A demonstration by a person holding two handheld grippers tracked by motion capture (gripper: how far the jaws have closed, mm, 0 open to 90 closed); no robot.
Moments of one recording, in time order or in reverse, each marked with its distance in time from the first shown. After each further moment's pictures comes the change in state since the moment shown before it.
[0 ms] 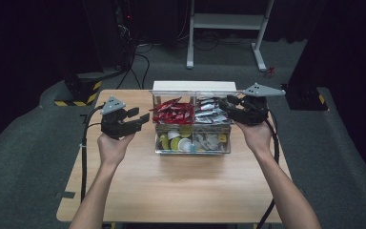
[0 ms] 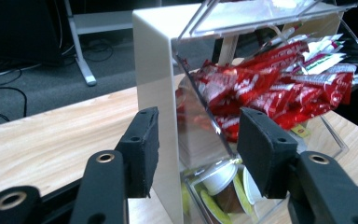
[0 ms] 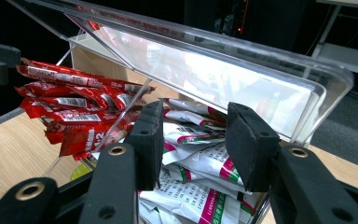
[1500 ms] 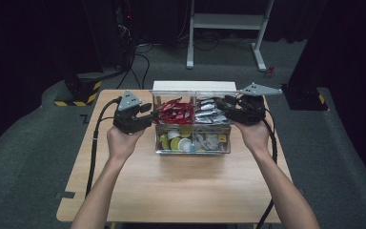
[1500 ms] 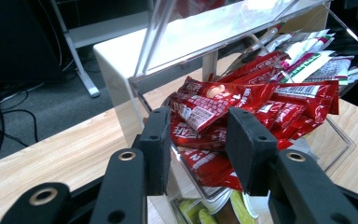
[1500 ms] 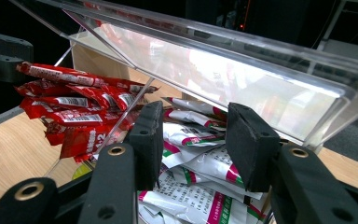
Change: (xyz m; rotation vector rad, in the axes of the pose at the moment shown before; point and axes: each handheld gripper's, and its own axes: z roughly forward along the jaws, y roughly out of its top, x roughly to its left) left arm -0.027 0.020 0.017 0.016 0.009 0.142; right arm 0.002 0.001 0.006 0.013 0.006 0.003
